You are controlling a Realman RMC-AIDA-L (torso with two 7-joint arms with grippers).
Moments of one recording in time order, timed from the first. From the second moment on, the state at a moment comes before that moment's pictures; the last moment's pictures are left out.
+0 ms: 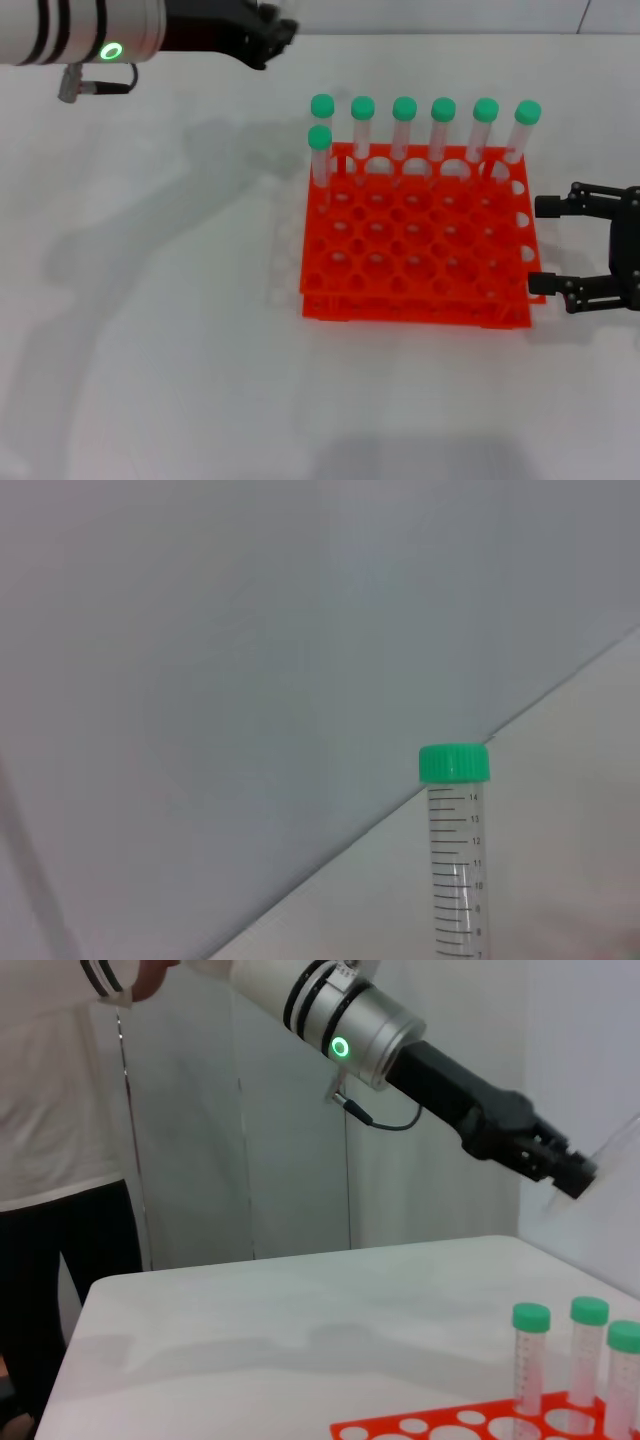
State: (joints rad) left arm -0.54 -2.08 1.35 1.40 2.27 1.04 -2.30; right arm 0.45 1.92 -0.91 -0.64 -1.75 -1.71 1.10
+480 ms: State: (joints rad) left arm -0.74 -2.01 1.03 0.95 1.92 1.43 -1.88; right arm 0.45 1.92 -0.86 -0.65 -1.74 -1.77 1.12
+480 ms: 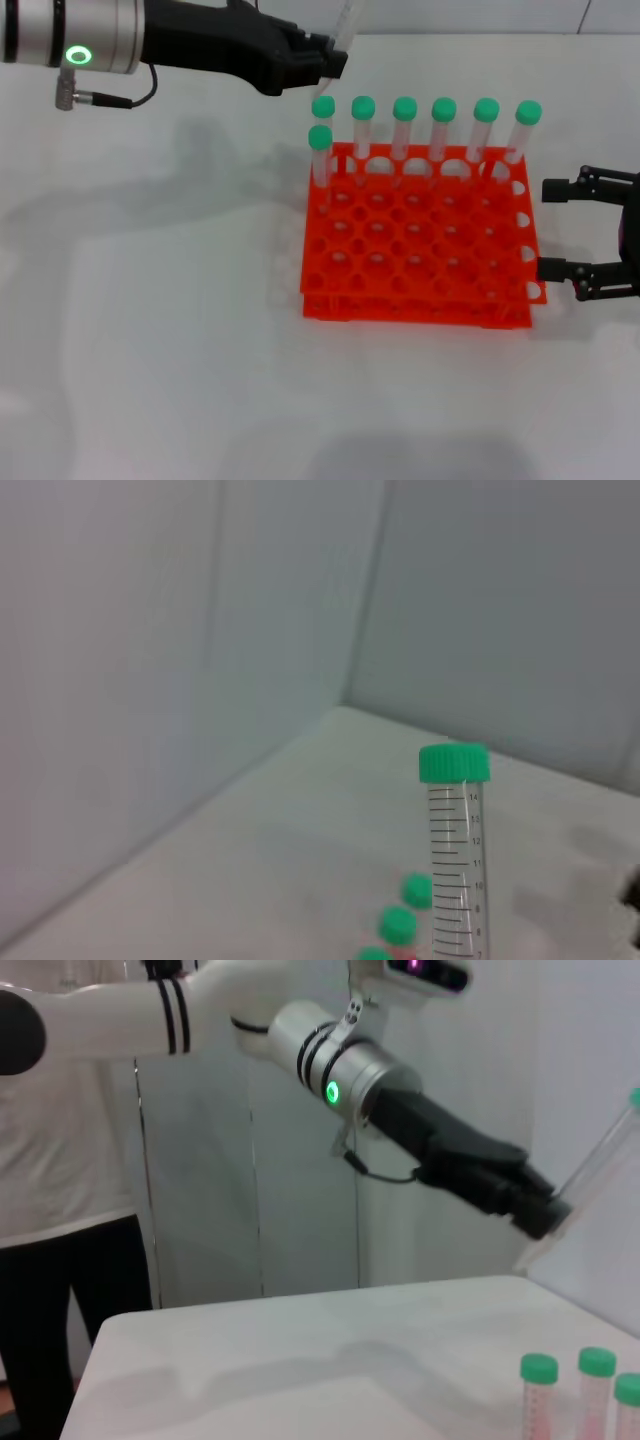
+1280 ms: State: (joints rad) left arm -0.83 -2.02 1.03 0.74 1.97 1.48 -1.56; right arm 0.46 1.92 -0.79 -0.64 -1.69 -1.76 1.23
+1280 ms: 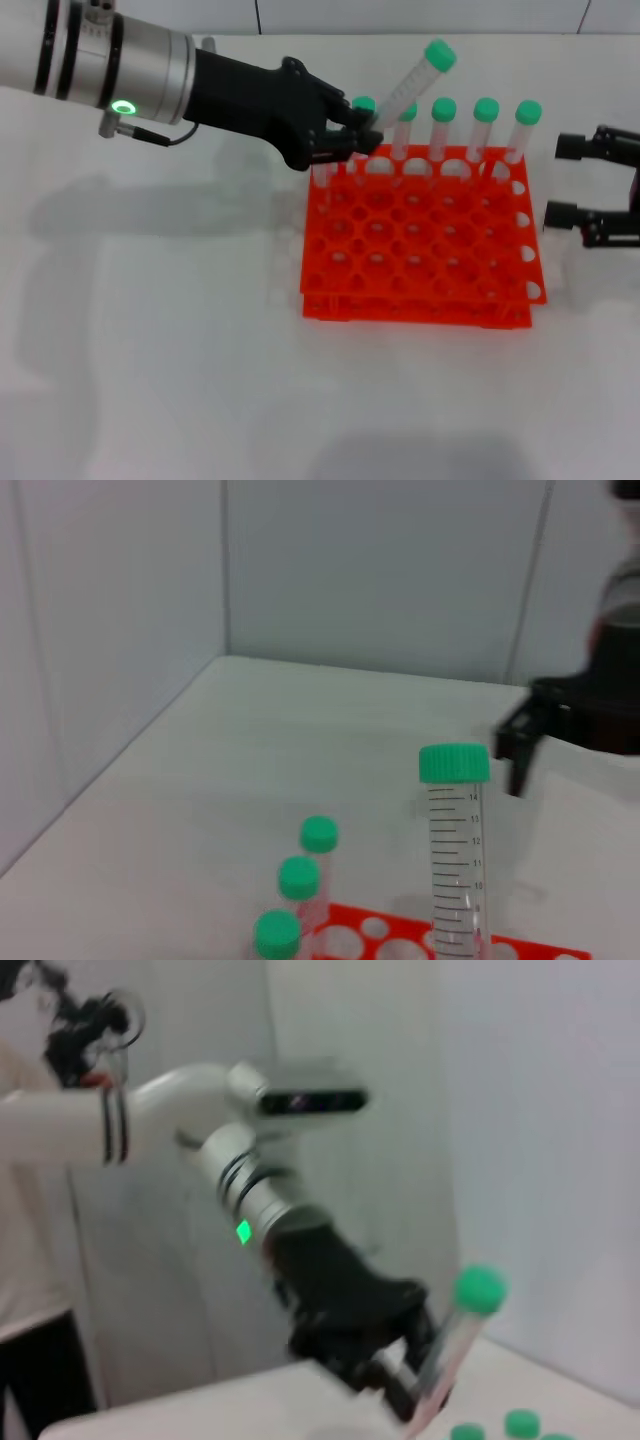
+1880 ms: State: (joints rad) left arm -0.86 -2.03 1.03 0.69 1.97 1.48 -1.48; right arm 0.49 1.97 -0.70 -0.47 -1.48 -1.75 1.28
